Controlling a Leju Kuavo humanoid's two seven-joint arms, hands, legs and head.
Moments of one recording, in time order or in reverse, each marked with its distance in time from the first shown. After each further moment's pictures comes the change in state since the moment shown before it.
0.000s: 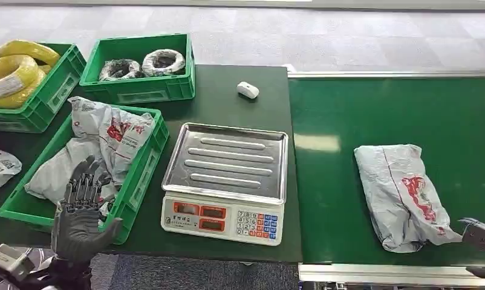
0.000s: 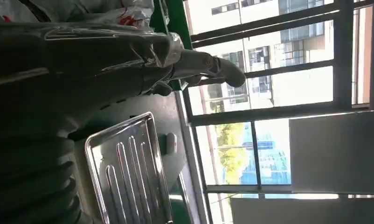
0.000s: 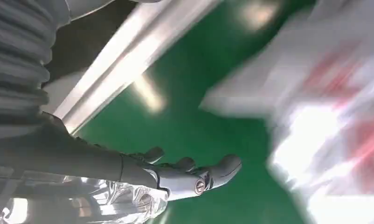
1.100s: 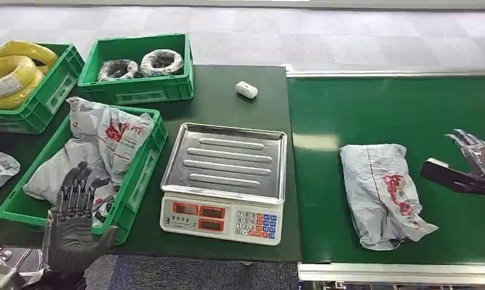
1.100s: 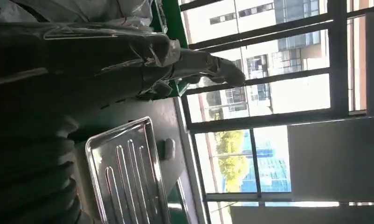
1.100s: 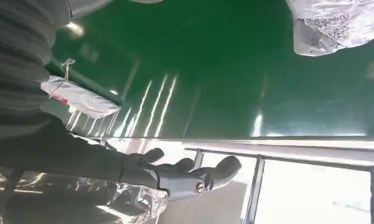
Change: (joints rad) left arm 0.063 -0.021 -0.011 -0.081 -0.019 0.041 0.000; right arm -0.505 0.209 0.238 0.193 0.297 -0.541 0.133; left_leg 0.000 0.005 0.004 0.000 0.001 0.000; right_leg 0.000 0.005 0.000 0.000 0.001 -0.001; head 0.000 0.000
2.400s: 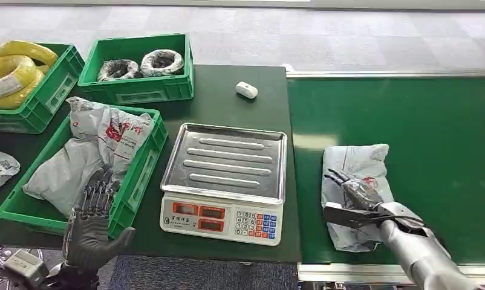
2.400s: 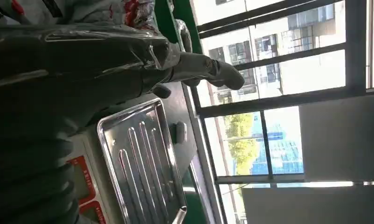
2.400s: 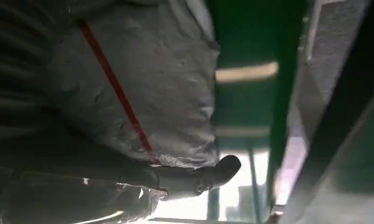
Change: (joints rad) left arm -0.017 0.051 -0.069 0.070 -0.011 0.011 0.000; right arm 0.226 0.389 0.079 0.028 0.007 -0.031 -0.209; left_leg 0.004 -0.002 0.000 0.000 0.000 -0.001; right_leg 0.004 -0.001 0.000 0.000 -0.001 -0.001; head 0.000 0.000
